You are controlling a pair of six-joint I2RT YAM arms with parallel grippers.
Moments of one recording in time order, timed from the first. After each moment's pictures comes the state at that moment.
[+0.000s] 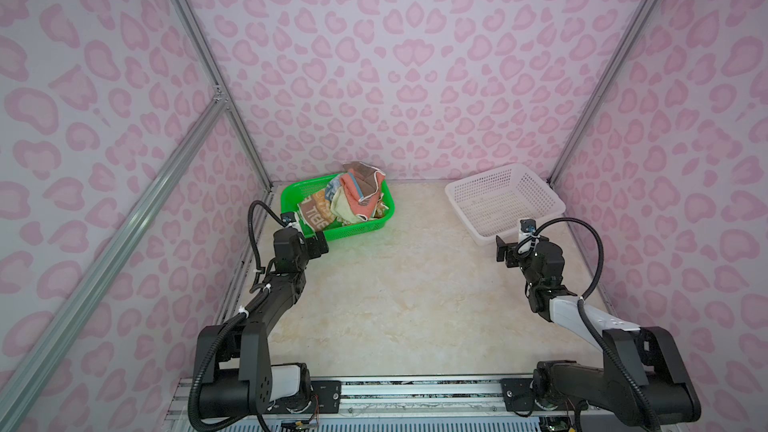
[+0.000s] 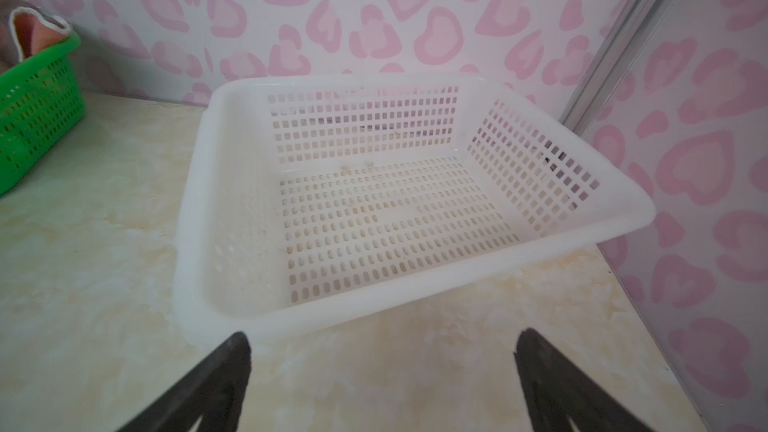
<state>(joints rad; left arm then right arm) 0.01 1.31 0.64 0.18 -0.04 -0.21 0.12 1.24 0.43 0.53 0.02 -0.11</state>
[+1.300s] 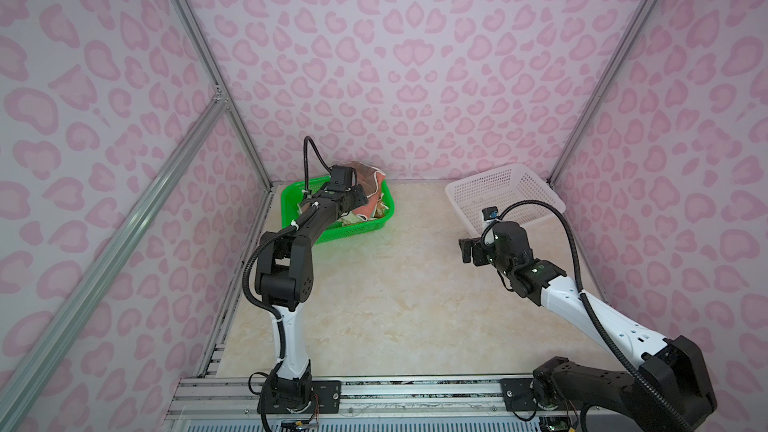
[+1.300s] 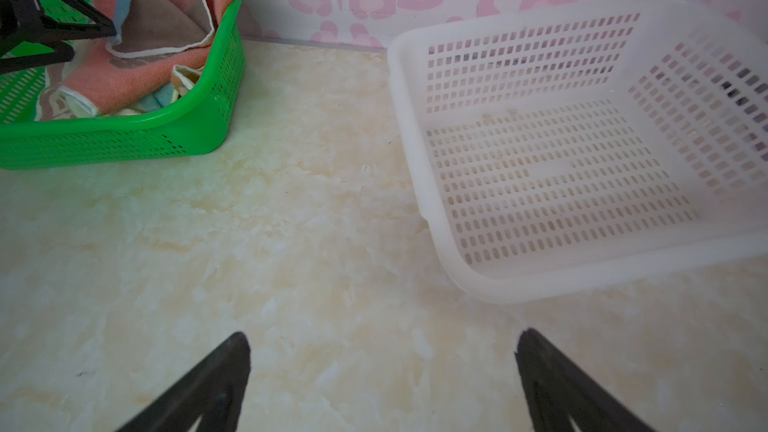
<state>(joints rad) -0.24 2.07 1.67 -0.39 -0.04 -0.52 0.52 1.21 0.80 -0.16 0.16 0.16</state>
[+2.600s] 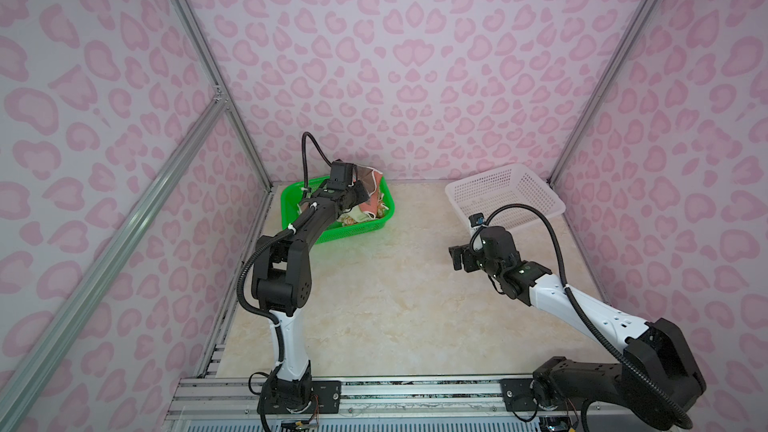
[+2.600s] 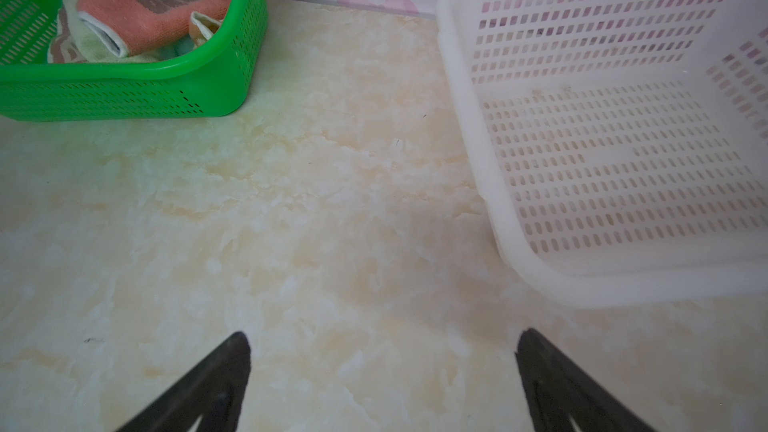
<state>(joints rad) -0.25 2.01 1.65 -0.36 0.04 -0.55 0.57 1.28 0.78 -0.11 0.15 0.16</state>
